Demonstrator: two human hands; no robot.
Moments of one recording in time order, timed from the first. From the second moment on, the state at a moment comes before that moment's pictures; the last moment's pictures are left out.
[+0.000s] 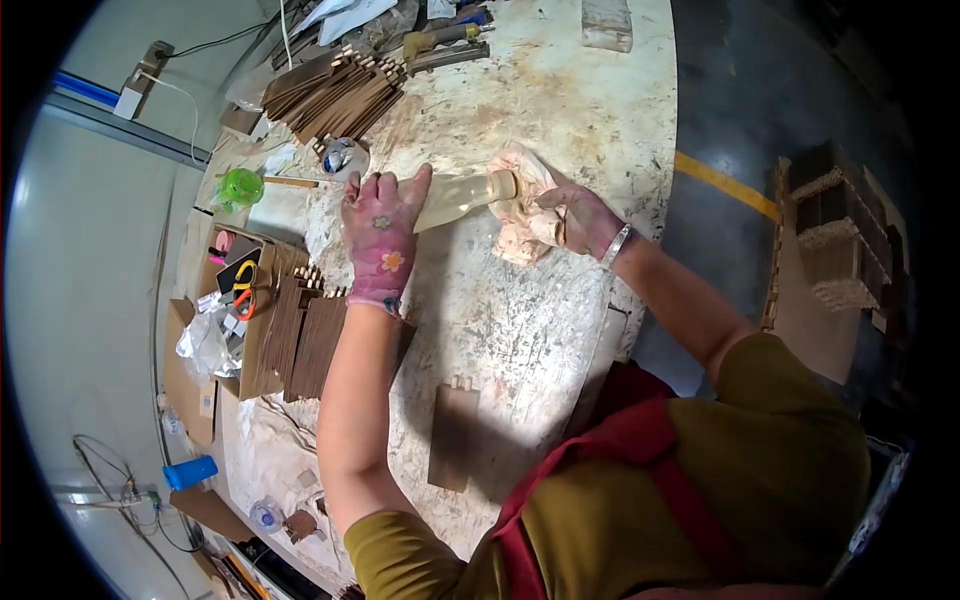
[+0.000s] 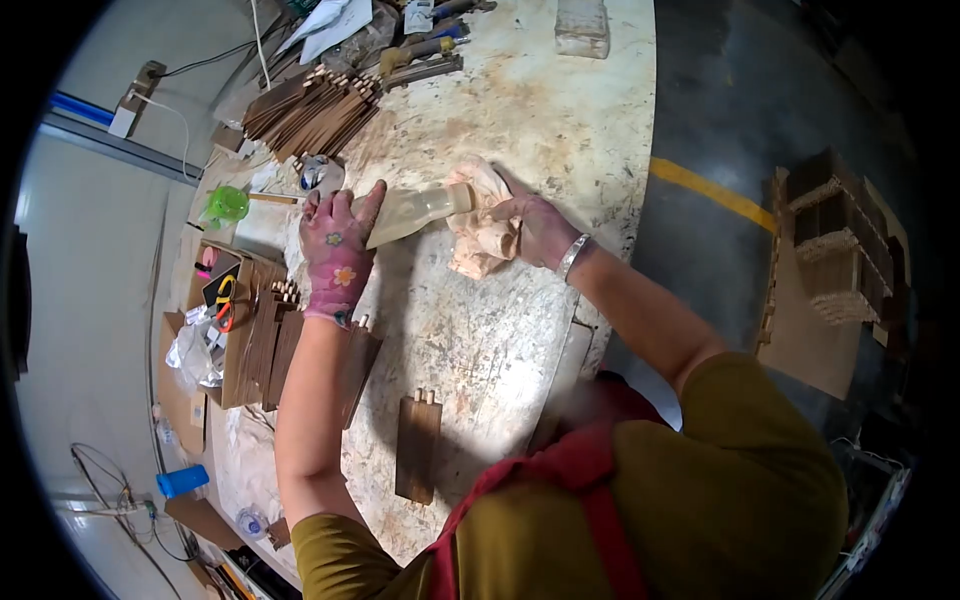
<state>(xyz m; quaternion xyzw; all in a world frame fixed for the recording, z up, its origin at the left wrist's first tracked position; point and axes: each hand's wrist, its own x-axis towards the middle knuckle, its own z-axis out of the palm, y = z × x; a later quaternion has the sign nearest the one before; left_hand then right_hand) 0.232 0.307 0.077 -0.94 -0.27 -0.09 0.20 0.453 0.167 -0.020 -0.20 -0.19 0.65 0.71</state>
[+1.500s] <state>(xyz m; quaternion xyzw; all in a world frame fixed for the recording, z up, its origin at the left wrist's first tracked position) -0.026 -0.005 -0.012 -0.61 -0.59 -0.40 -0.34 0.351 0.111 0.054 -0.51 -0.43 0.58 0.46</state>
